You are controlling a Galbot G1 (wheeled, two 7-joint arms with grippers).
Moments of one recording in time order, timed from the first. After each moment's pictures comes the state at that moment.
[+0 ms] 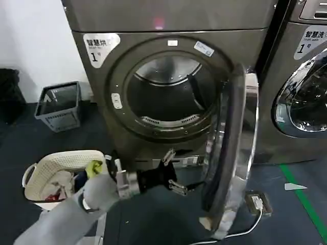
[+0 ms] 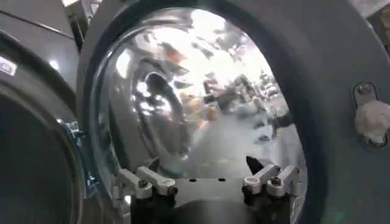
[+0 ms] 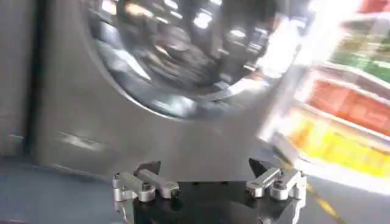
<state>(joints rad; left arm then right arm) 0.70 -1.06 0.28 -1.87 -0.41 -0.03 0.50 -2.02 1.12 1.71 1.39 0.20 -0.13 0.07</state>
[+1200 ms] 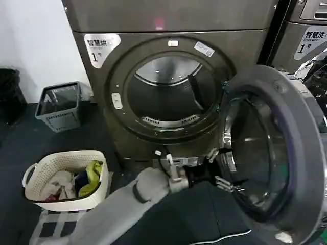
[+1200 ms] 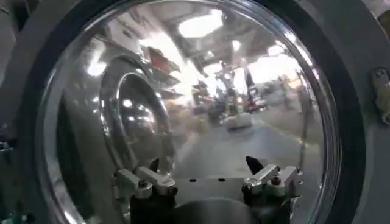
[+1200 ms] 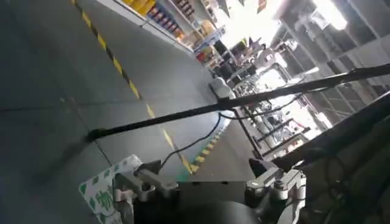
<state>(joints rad) 0.51 -1.46 0.42 -1.51 -0.26 -0.08 0.38 -2.09 1.24 1.76 1.47 0.22 -0.13 0.04</state>
